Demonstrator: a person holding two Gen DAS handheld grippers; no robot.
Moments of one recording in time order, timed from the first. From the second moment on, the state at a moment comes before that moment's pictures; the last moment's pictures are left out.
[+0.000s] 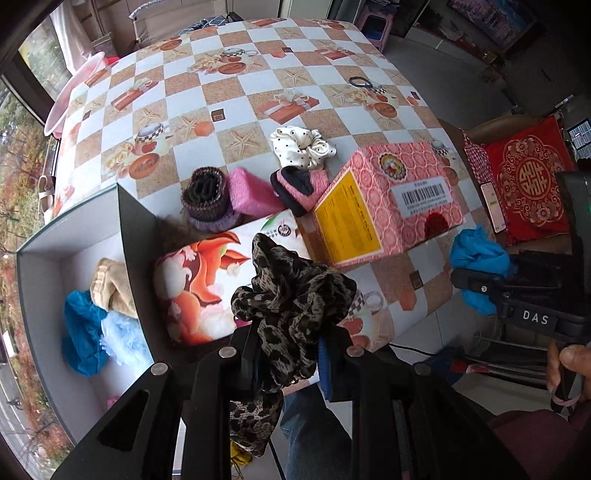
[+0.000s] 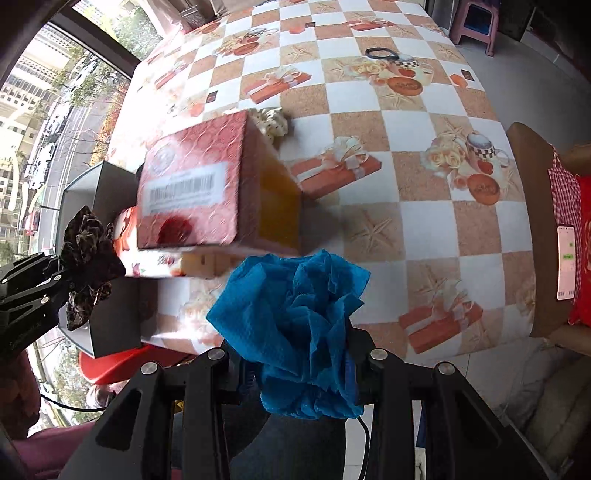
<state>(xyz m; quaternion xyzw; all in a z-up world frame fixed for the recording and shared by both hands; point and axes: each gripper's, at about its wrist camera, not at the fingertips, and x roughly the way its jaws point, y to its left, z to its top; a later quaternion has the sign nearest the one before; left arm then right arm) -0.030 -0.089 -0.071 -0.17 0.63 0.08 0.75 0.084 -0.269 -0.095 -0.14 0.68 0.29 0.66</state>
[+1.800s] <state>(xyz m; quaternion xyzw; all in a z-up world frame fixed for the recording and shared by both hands) -0.254 0.031 -0.072 -0.37 0.51 0.35 0.69 -0.125 -0.003 -0.049 -0.42 0.51 0.58 0.48</state>
